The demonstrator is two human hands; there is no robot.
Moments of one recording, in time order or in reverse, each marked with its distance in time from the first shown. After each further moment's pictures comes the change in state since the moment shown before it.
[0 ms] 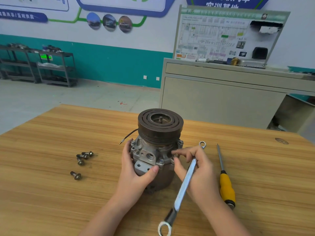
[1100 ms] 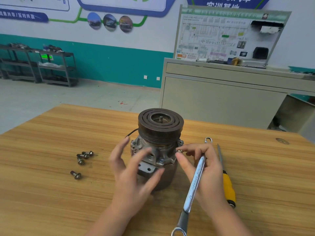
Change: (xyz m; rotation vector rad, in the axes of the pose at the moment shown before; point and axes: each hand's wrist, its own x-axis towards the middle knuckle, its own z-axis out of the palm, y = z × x) left_hand -0.003 -0.004 0.007 0.454 0.325 0.658; right_hand 0.001 -0.011 -0.005 0.199 0.105 -0.088
